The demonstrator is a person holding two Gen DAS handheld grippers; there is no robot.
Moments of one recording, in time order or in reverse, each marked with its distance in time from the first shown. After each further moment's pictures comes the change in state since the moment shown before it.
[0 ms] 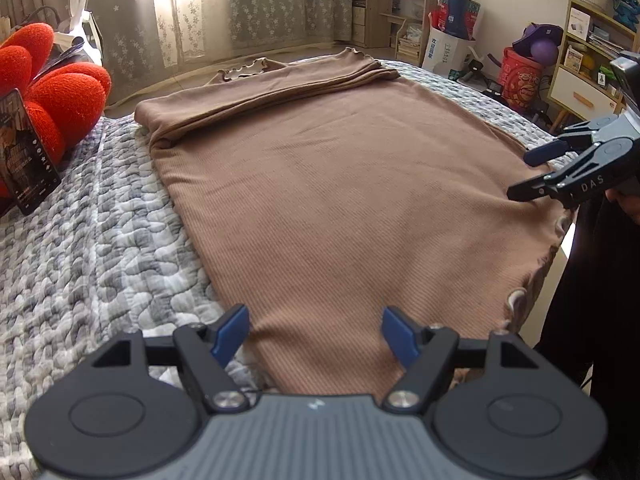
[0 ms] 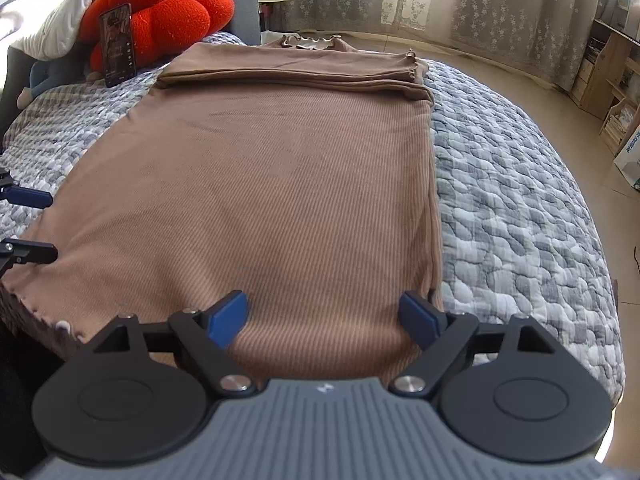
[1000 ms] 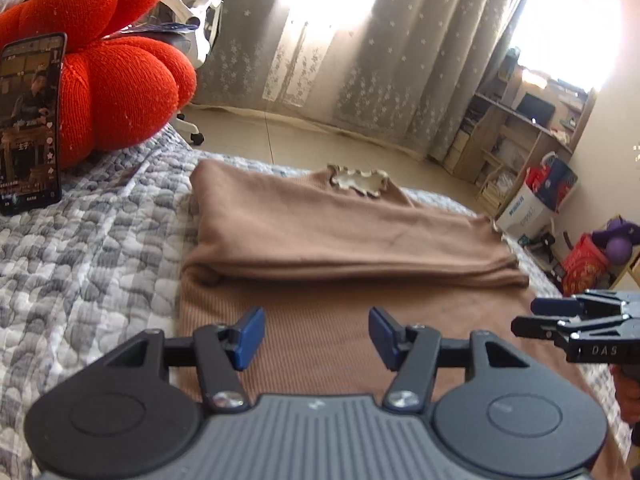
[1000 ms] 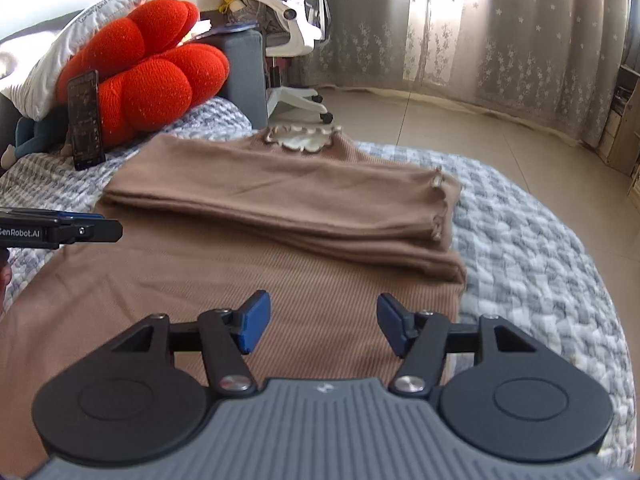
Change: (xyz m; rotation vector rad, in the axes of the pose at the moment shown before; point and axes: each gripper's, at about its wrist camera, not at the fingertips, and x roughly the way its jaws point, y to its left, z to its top) left arm 0.098 0.070 0.099 -0.380 -0.268 0.063; right arm 0.096 -0.036 0.121 -0.034 -0.123 0.058
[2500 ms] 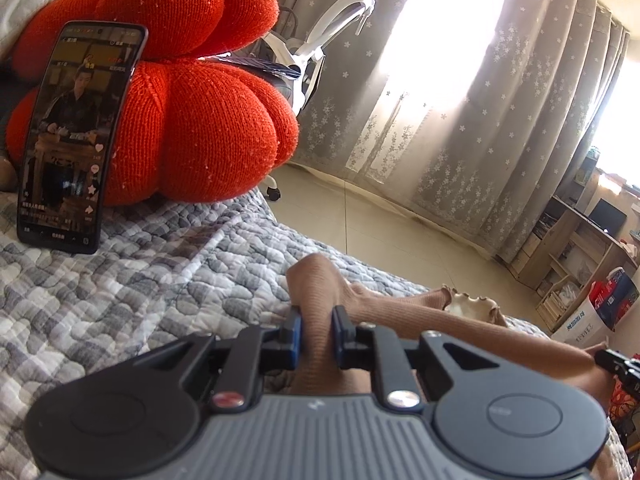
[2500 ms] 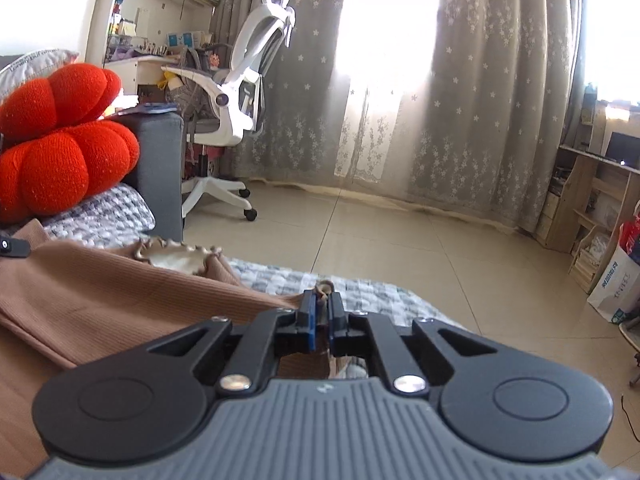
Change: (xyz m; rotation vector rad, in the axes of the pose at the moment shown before) left arm 0.065 0.070 0.057 -0.309 -0.222 0.170; right arm 0.058 -0.068 0.054 -0.053 -0.296 -0.215
